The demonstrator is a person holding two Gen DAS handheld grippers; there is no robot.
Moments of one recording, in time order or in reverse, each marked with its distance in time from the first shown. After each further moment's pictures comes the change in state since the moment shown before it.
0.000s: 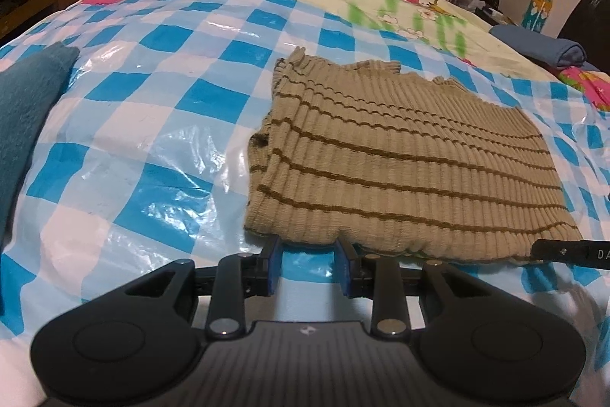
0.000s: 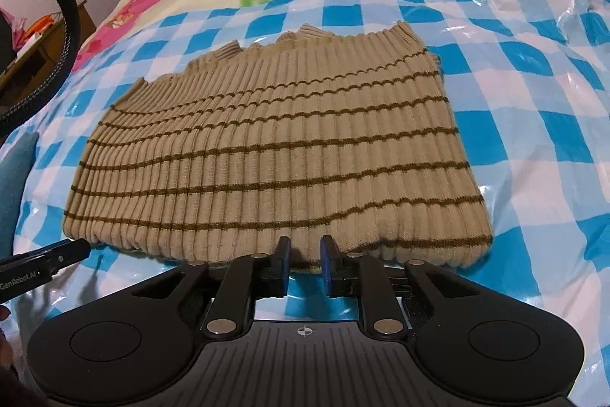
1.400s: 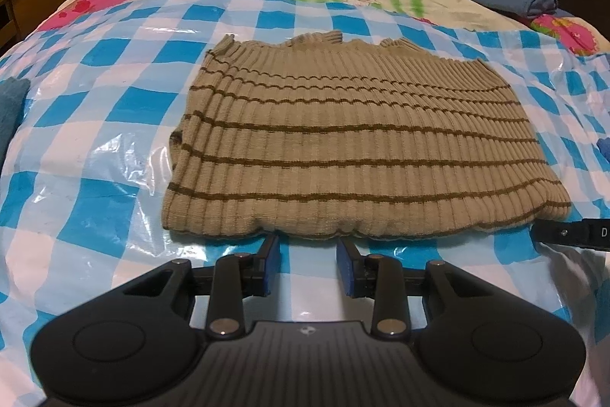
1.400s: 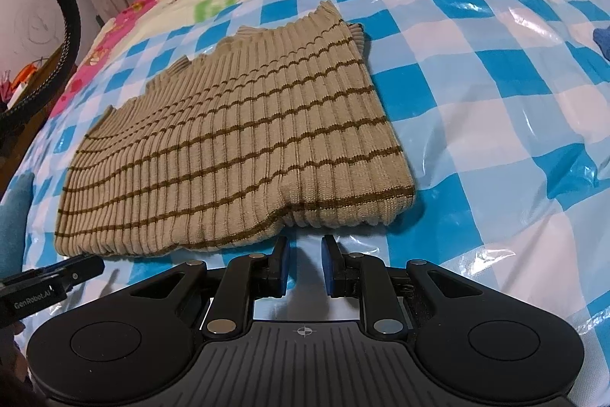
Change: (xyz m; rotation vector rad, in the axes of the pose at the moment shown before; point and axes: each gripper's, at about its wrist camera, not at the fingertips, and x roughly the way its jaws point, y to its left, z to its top) left arm 0.011 -0.051 -0.003 0.142 0.059 -0.018; right arm -0.008 -0.057 -0.021 0.169 -0.012 0.033
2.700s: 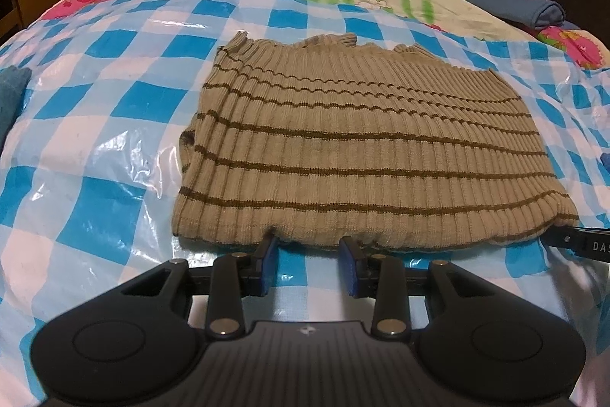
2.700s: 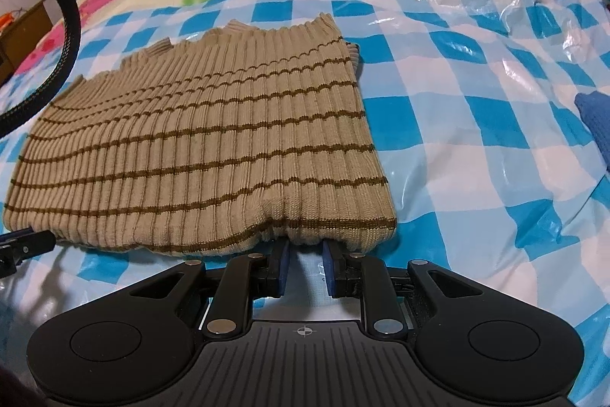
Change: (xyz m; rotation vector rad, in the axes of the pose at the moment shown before) left arm 0.007 0.016 0.004 -0.043 -0.002 -0.013; right arm 0.007 0.022 0.007 -0.167 -0.020 -0.198
